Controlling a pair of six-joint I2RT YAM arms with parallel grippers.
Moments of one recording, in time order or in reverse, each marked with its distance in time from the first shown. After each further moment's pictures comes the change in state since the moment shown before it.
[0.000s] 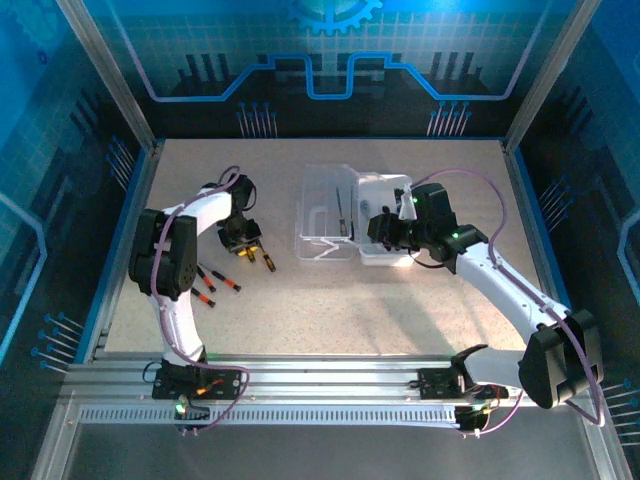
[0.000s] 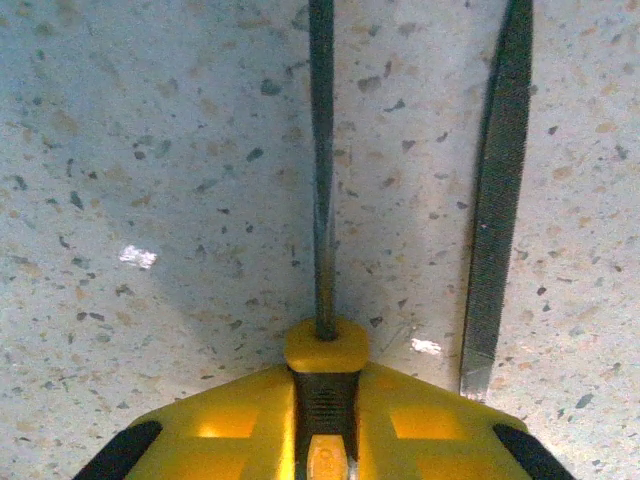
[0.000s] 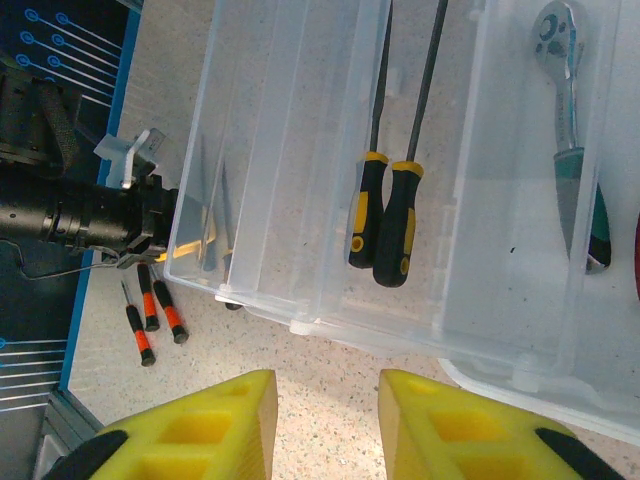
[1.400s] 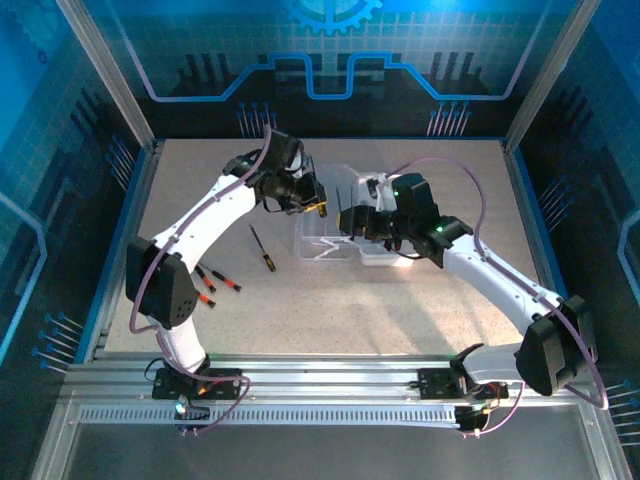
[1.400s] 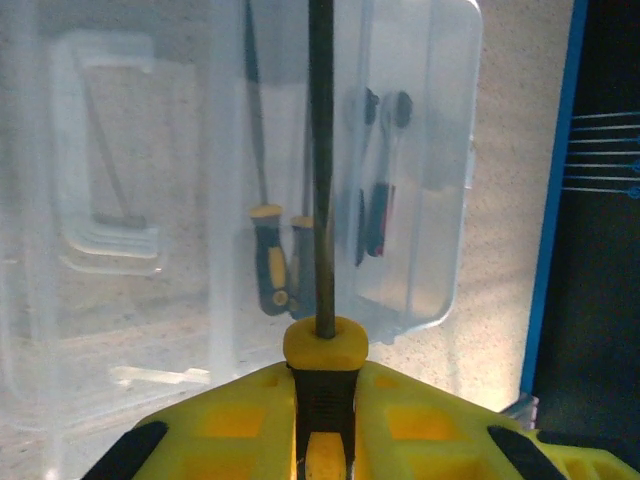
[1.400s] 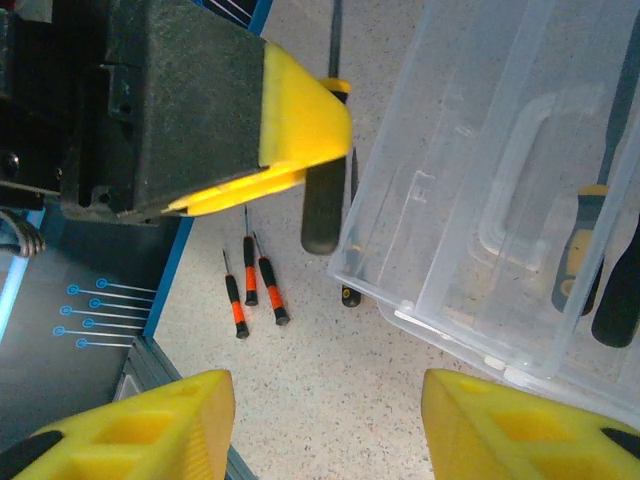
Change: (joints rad) left arm -0.329 -0.180 0.344 0.061 0.320 -0.178; right arm 0.124 0.074 0.110 0.093 -0.090 0.019
